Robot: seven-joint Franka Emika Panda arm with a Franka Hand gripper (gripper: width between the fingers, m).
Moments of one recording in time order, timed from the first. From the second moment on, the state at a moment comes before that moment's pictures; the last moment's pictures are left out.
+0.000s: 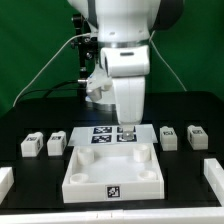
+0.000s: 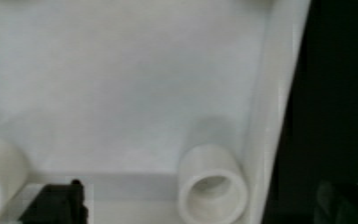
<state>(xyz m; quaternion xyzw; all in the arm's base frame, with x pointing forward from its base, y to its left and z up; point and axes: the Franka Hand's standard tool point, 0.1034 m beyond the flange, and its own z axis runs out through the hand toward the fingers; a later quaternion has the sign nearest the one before) 0.433 0.001 0.047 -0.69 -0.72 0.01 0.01</state>
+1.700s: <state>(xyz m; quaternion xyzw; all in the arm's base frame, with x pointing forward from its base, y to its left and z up) 0.431 -0.013 0.012 -0.71 -0.70 0.00 0.02</state>
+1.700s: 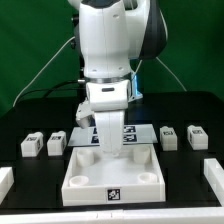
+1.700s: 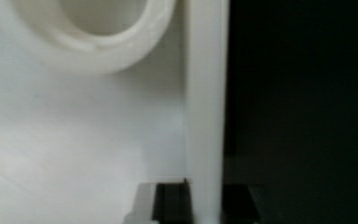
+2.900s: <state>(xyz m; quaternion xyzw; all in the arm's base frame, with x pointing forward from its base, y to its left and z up) 0.496 0.070 0.012 -0.71 -0.70 -0.01 0.02</state>
